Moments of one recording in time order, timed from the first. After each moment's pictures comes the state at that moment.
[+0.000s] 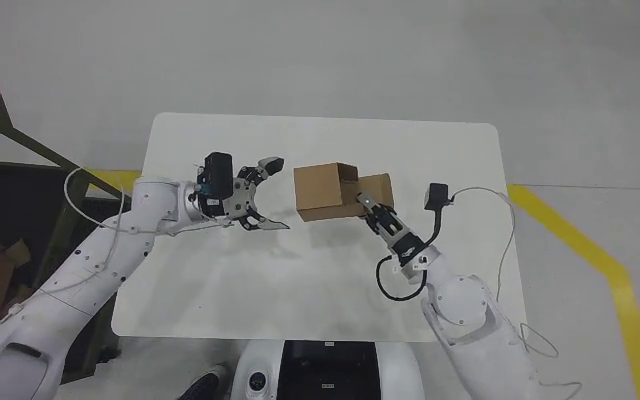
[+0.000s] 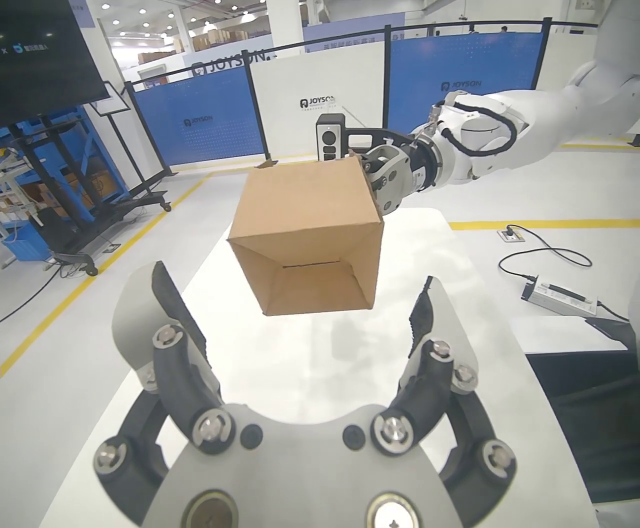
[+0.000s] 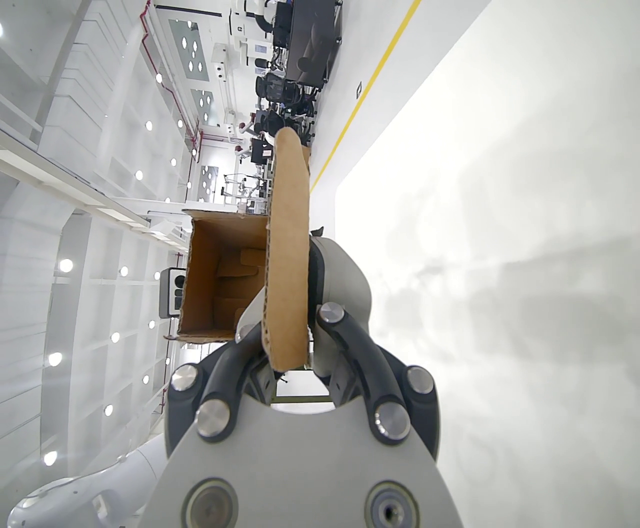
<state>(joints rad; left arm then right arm) 0.95 -0.73 -0.86 -1.47 1.31 -0.92 0.69 -1.53 -1.27 1.17 -1.88 0.00 -0.02 0.24</state>
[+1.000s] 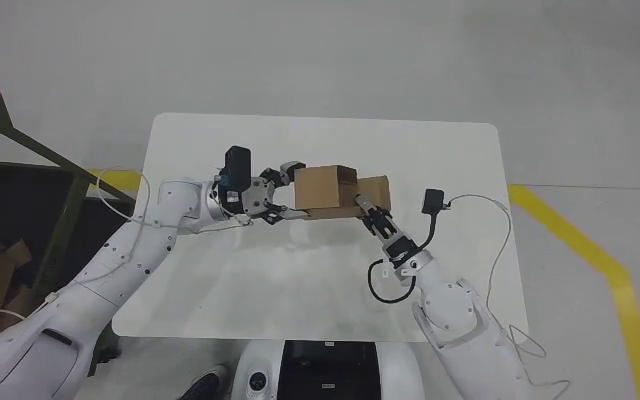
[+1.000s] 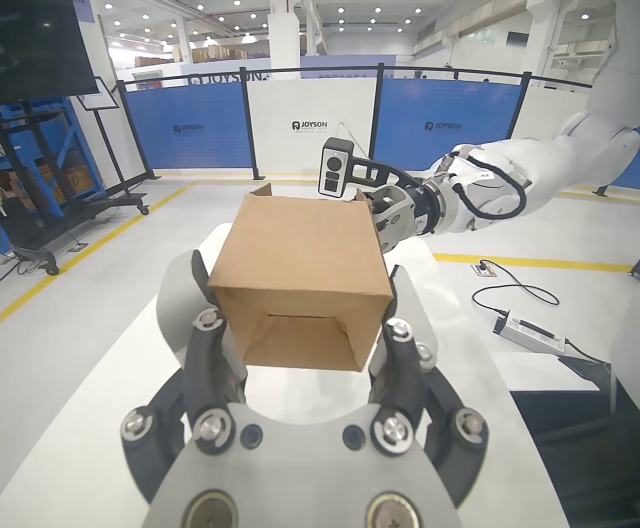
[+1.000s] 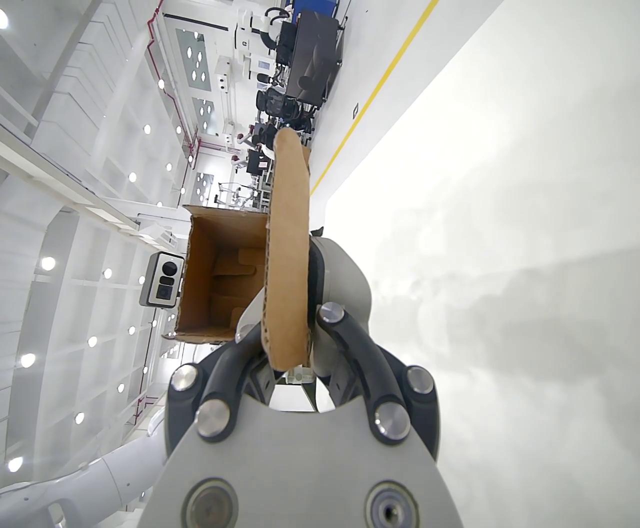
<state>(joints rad) 0.90 -0.84 -0.81 -1.38 1.21 -0.95 0.64 -1.52 -1.28 1.13 -1.82 -0.10 -0.09 0.15</state>
